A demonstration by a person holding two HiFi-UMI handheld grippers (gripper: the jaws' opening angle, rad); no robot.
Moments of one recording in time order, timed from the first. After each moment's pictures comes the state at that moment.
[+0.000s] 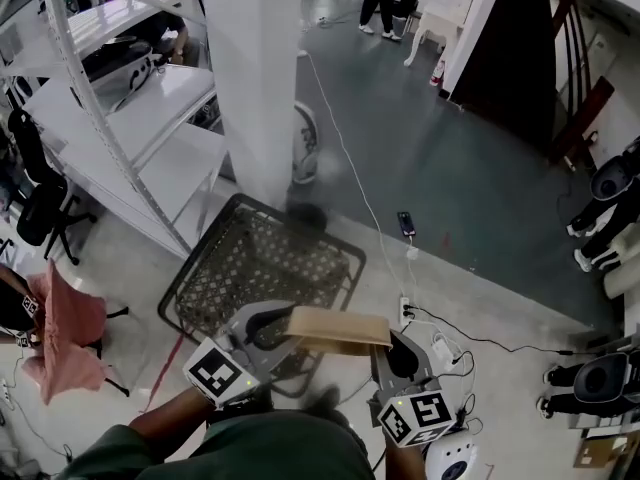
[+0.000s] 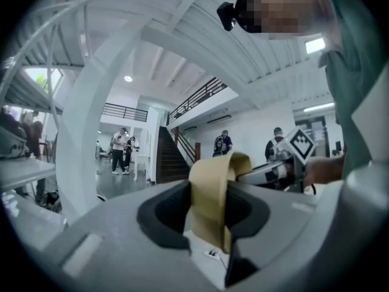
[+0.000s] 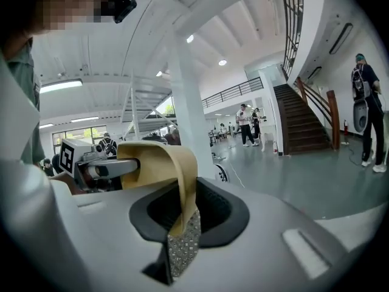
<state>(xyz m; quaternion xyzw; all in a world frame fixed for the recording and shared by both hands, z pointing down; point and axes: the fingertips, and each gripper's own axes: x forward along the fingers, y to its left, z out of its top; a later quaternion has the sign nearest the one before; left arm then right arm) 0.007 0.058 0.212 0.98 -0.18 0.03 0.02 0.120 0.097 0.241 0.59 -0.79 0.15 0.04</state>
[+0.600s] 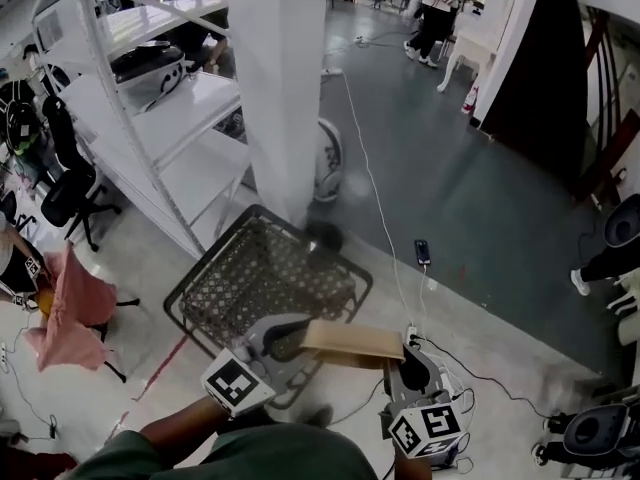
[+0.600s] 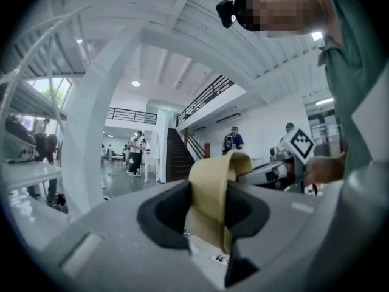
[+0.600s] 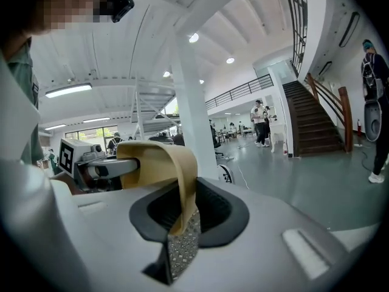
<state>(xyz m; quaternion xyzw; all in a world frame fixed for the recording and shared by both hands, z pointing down) 0.078 0.059 0.207 0.97 -0.23 0.04 0.00 0.194 0.085 0.237 0.55 -0.82 0.16 0.05</state>
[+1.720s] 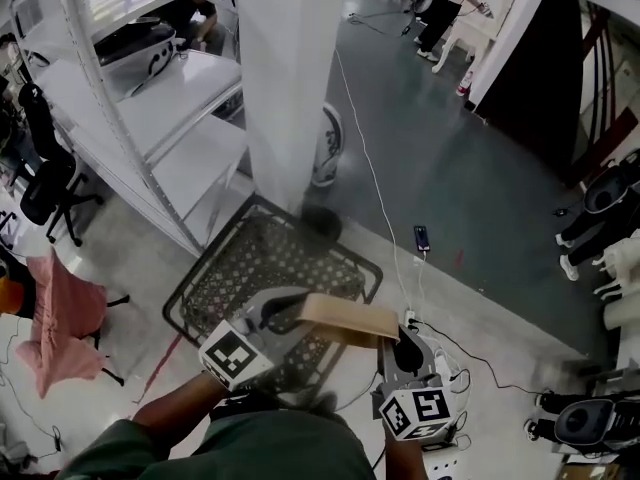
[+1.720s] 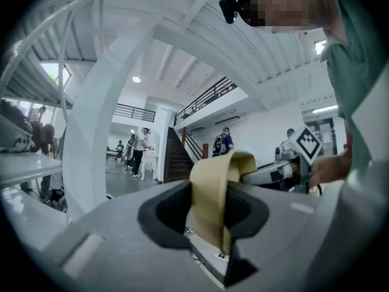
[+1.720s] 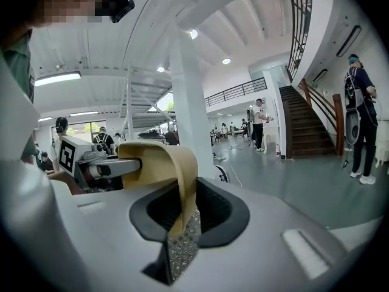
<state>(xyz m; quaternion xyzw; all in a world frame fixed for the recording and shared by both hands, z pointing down) -0.023 -0.056 0.232 0.98 -0.21 0.03 0.03 0.091 -0.014 0.257 0.59 -0.79 0.15 0.06</state>
